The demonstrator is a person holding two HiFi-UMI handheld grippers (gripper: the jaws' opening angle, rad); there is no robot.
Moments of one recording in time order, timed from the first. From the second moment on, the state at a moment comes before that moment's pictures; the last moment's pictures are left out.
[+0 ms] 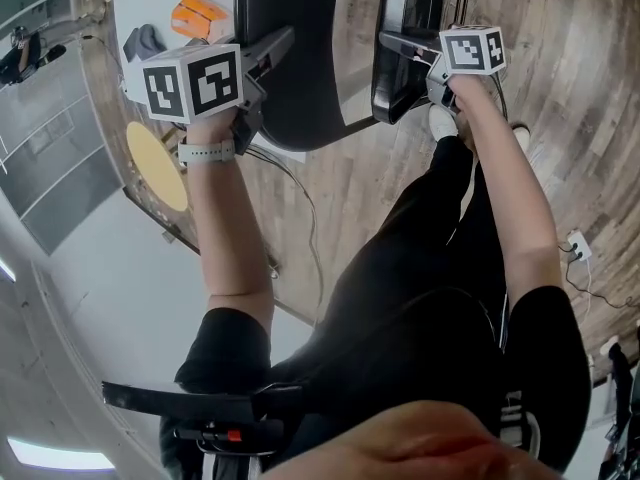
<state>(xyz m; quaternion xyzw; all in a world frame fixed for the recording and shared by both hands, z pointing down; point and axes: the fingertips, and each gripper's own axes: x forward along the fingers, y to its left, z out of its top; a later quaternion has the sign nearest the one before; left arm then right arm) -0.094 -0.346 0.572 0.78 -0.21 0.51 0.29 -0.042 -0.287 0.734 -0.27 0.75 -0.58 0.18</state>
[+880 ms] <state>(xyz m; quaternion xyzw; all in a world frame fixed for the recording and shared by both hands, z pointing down) -0.121 -0.383 0.557 0.80 -0.22 0.49 0.27 -0.085 -0.331 0.723 -0.31 0.76 -0.56 0.16</state>
